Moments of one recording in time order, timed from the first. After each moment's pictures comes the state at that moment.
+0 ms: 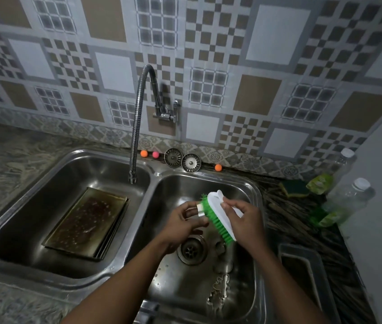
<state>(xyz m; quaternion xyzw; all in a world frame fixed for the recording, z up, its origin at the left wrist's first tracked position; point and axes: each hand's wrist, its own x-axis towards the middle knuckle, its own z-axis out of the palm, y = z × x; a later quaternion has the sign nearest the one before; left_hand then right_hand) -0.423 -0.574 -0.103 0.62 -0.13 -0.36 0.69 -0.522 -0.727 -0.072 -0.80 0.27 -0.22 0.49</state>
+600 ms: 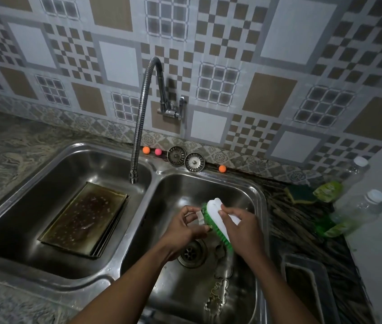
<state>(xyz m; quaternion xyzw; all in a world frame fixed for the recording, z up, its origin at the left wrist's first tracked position) -0.419 -0.580 -0.122 0.56 -0.07 -0.37 0.73 -0.511 -0.728 -0.089 -0.84 0.29 -0.18 0.42</state>
